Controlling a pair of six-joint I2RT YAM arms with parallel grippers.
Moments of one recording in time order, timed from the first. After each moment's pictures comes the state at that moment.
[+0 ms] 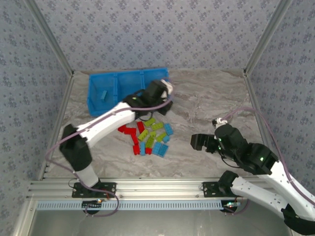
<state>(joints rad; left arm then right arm) -0.79 1.65 1.51 -0.55 -0.12 -0.18 0.84 0.66 0.97 -1.07 0.19 0.74</state>
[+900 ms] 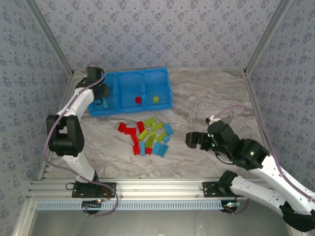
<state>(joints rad) -0.09 1.76 1.44 -0.58 -0.15 -0.43 0.84 0.73 0.95 -1.01 0.17 0.74</state>
